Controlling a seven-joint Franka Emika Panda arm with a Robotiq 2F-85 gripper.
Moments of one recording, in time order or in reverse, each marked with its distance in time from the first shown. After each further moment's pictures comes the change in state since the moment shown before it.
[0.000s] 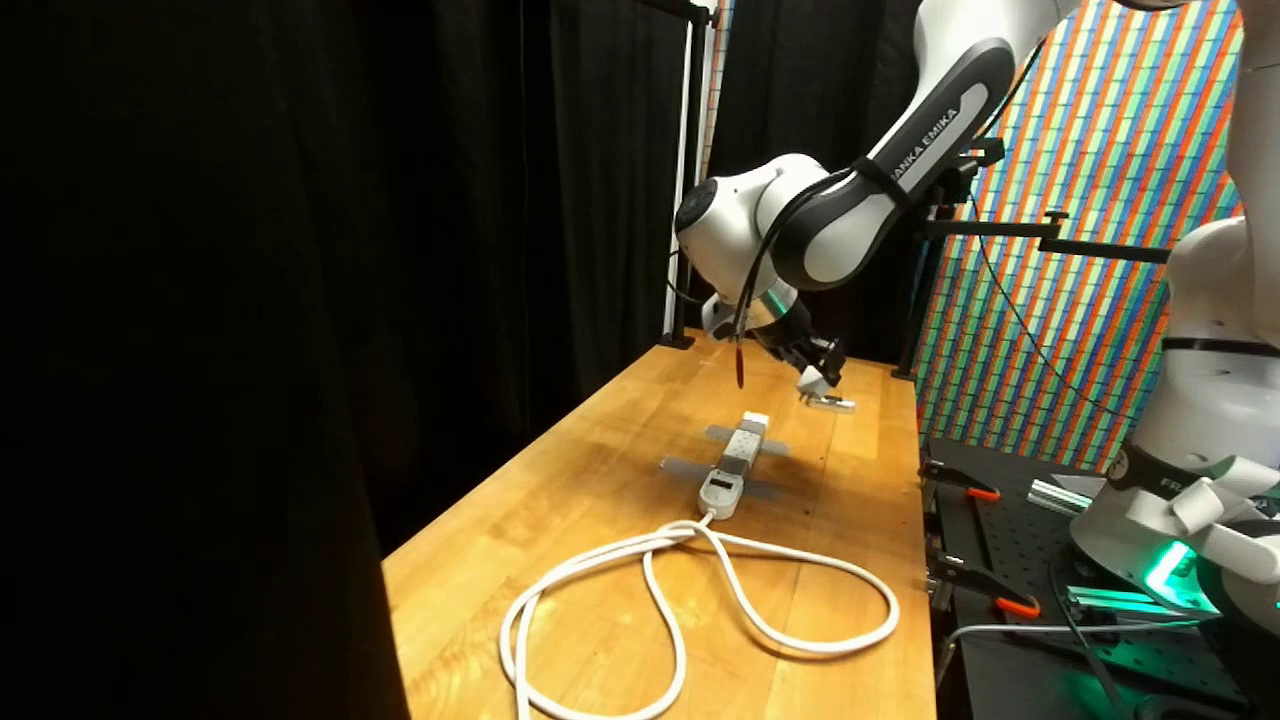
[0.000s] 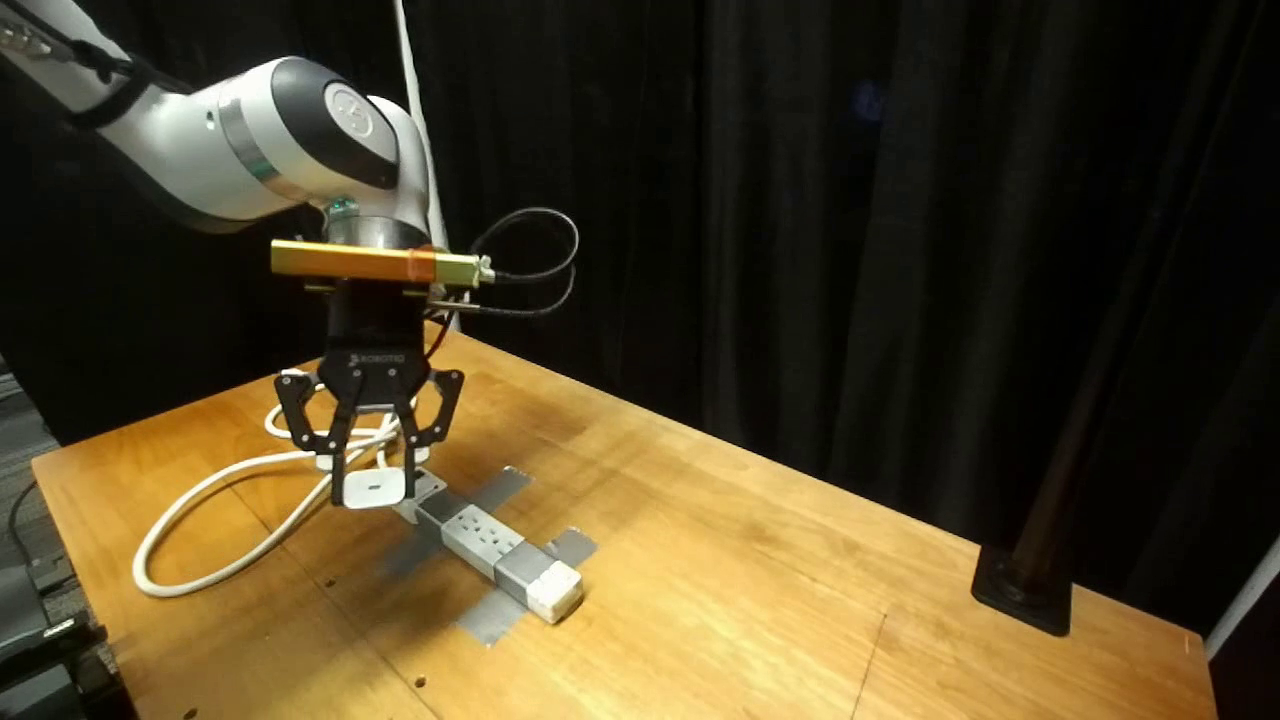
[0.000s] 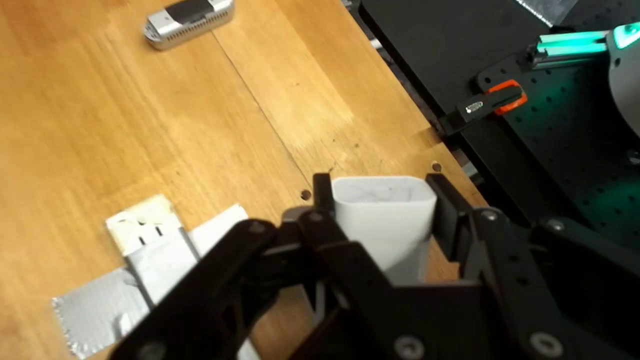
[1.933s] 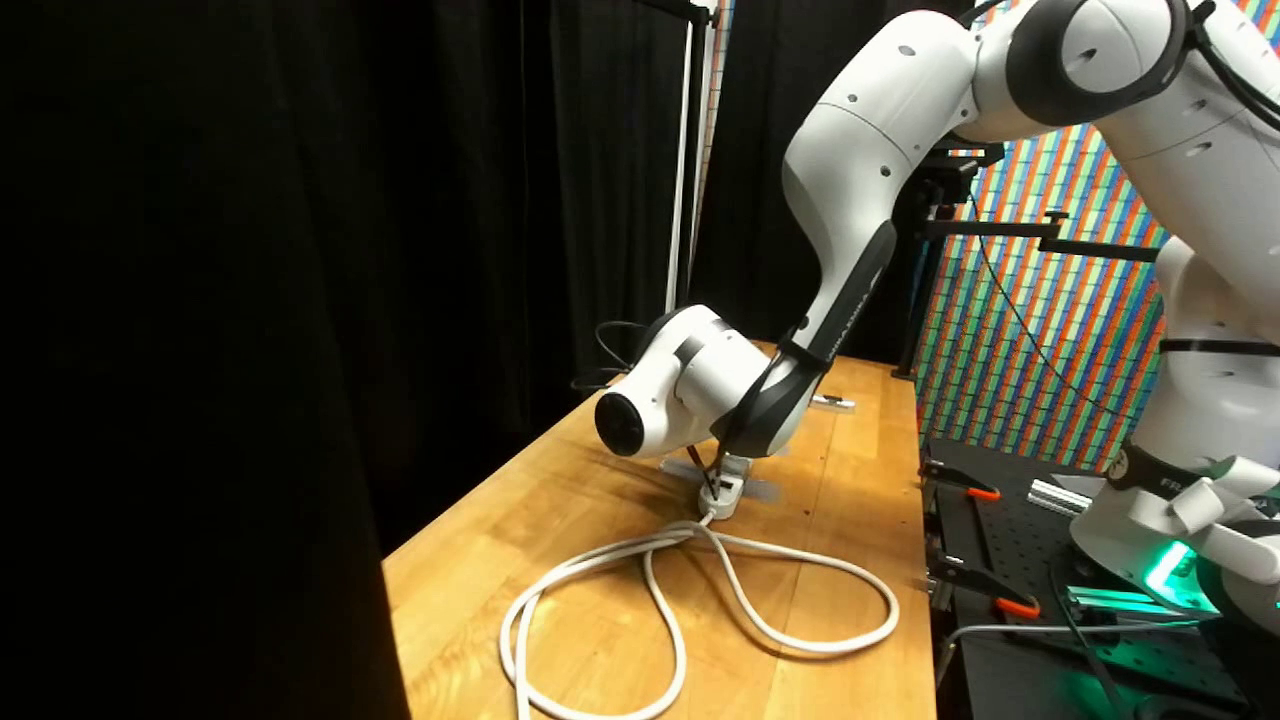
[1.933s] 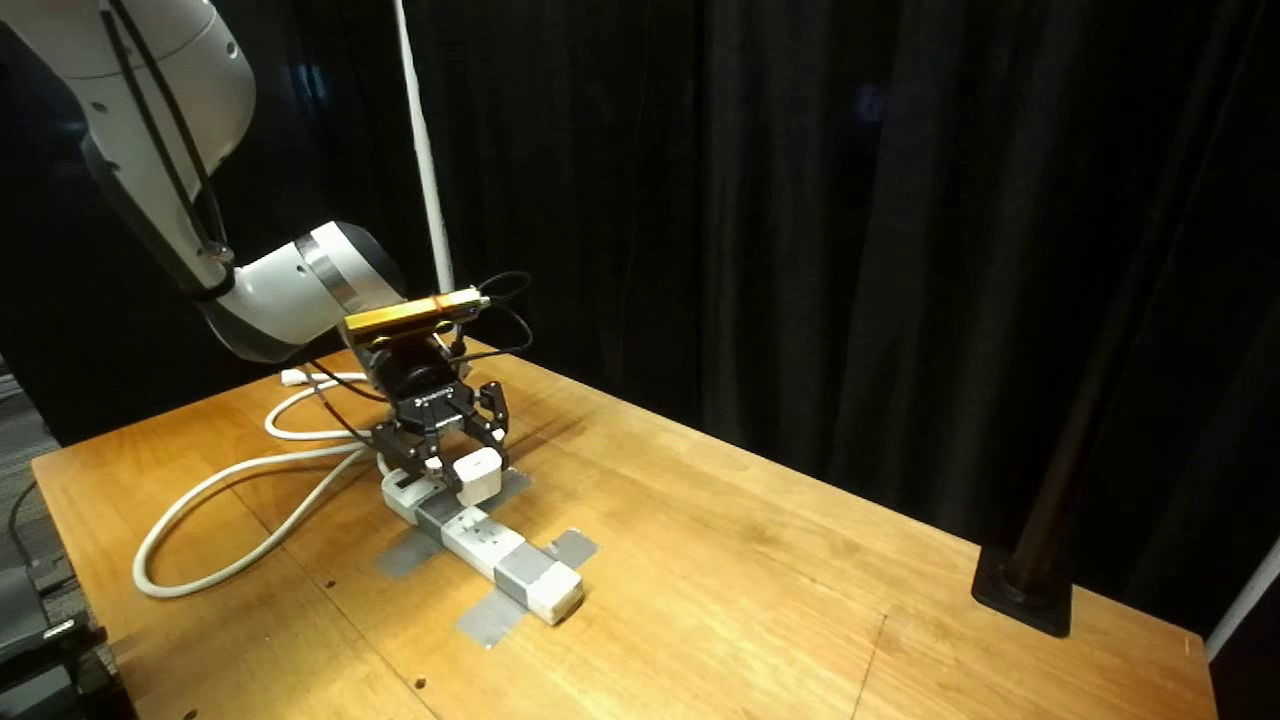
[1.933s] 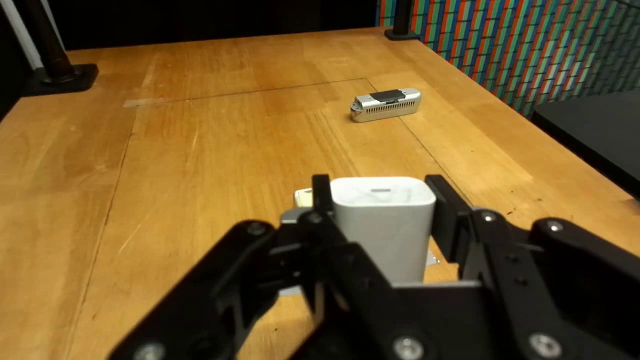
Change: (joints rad) arm 0.131 0.527 0.118 0.395 -0.521 -0.340 0.262
